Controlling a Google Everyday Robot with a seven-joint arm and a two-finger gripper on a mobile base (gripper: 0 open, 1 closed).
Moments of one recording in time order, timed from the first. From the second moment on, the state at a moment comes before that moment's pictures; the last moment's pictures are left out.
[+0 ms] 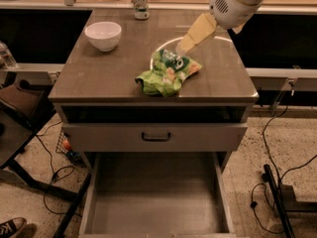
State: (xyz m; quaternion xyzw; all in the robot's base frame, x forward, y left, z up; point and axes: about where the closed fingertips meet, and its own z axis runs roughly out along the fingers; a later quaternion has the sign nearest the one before) arm 0.623 -0.135 0.964 -0.29 0.93 0.06 0.23
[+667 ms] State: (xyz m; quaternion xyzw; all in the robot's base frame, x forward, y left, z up) arm 0.633 -0.107 0.914 -0.18 0.97 -0.01 0.17
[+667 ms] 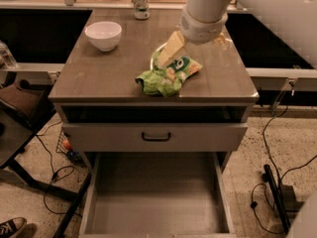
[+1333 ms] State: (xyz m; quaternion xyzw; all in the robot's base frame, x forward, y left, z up) arm 0.653 -0.073 0.920 -0.12 0.98 -0.02 0.18
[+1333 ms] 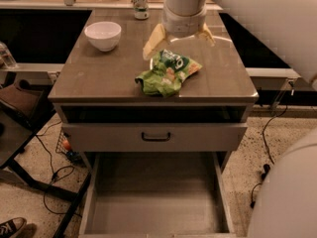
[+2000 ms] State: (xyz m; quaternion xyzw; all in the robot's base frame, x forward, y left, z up) arm 0.646 -0.072 0.880 -0.05 0.99 -0.02 0.15
